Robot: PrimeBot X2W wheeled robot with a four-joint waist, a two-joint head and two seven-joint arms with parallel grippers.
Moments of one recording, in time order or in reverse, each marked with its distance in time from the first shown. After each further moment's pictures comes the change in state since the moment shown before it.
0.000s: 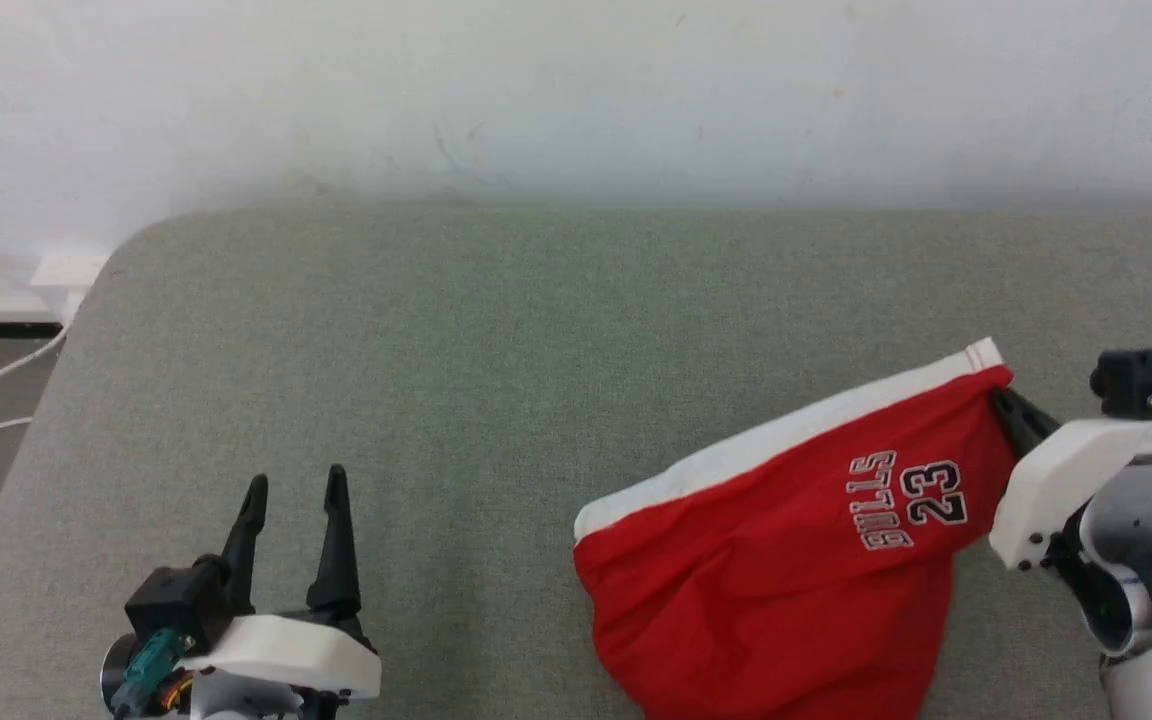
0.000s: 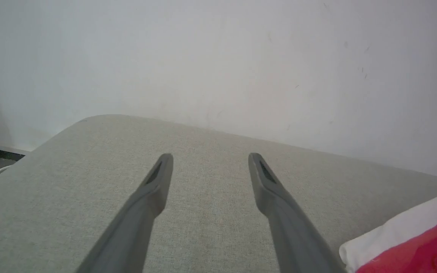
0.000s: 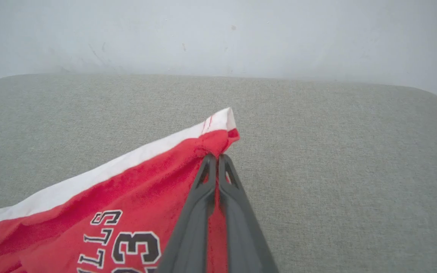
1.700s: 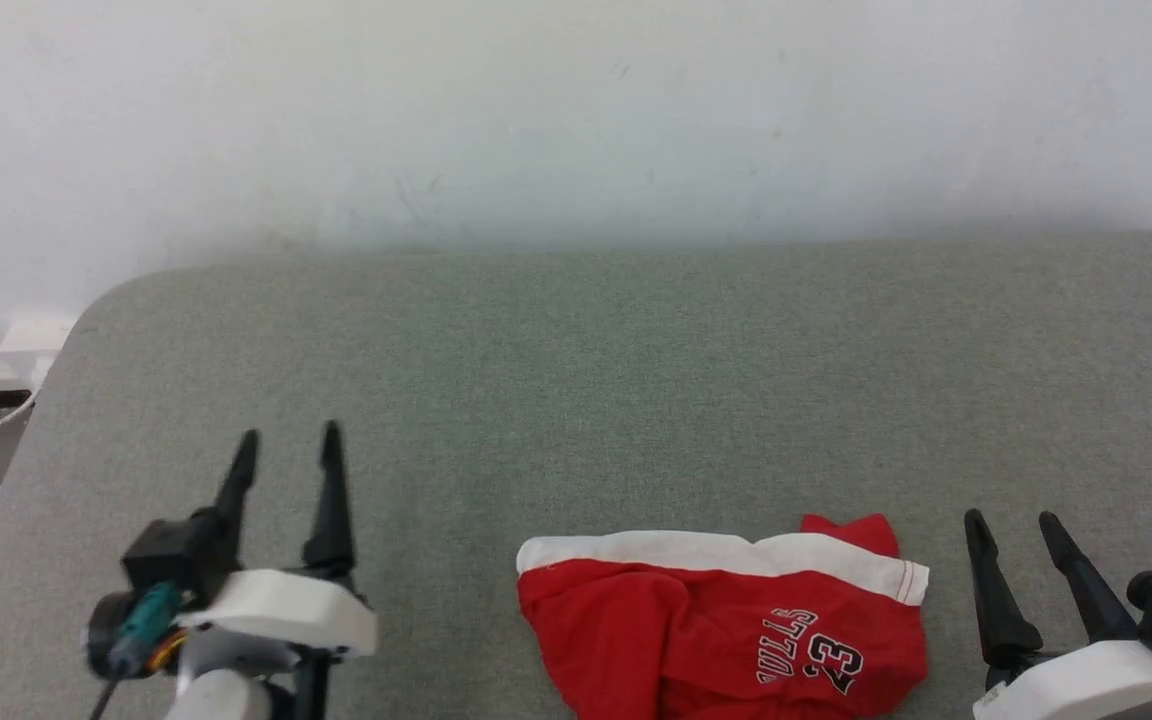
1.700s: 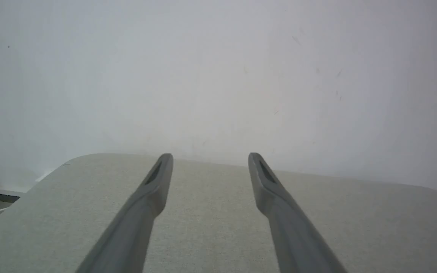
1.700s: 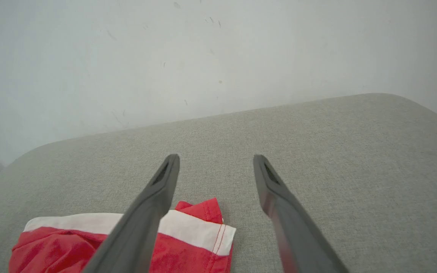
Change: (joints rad) left arm -0.089 0.174 -0.236 -0.054 -0.172 0.217 0.000; right arm 0.385 0.107 -0.010 -0.210 0.040 0.000 -0.422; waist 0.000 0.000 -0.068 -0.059
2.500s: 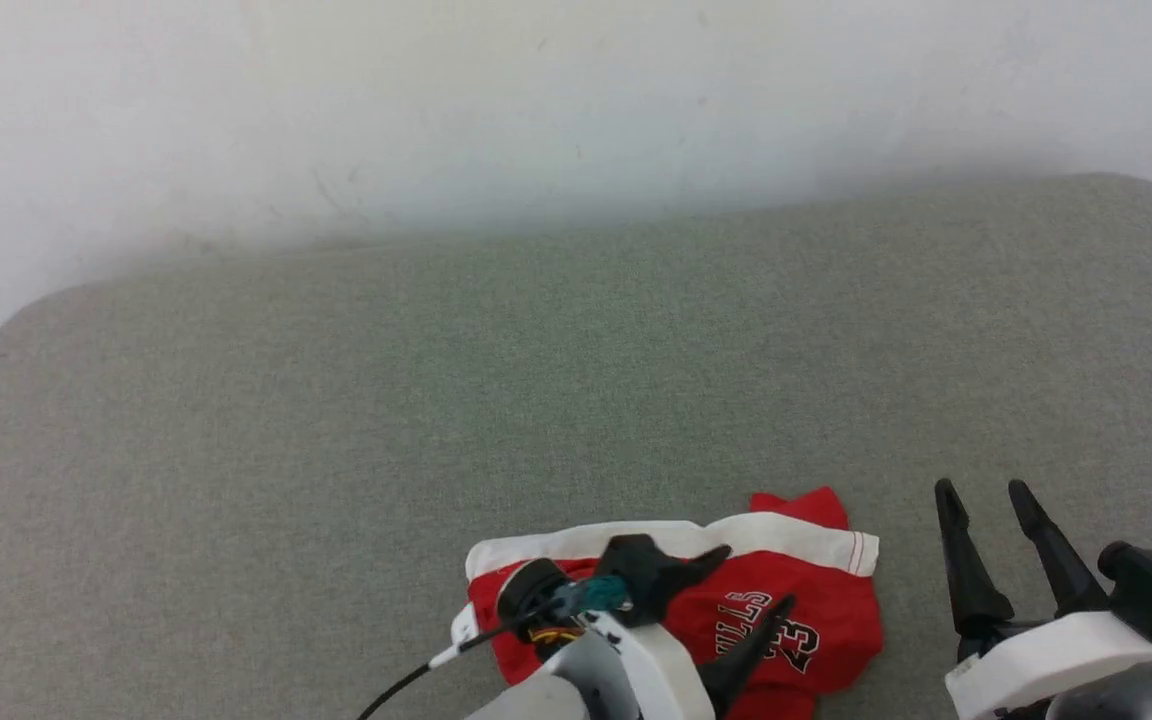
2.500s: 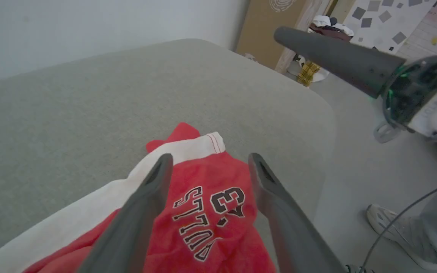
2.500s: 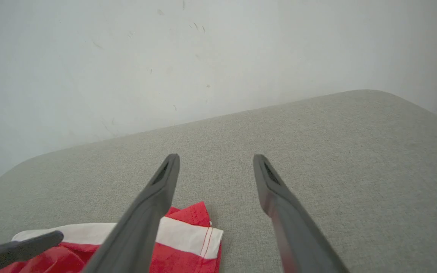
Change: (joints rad) left arm -0.320 -0.149 -0.724 0.289 -0.150 -0.257 0.187; right arm -0.068 0.000 0.043 0.049 0.016 0.000 -0.037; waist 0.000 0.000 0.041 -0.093
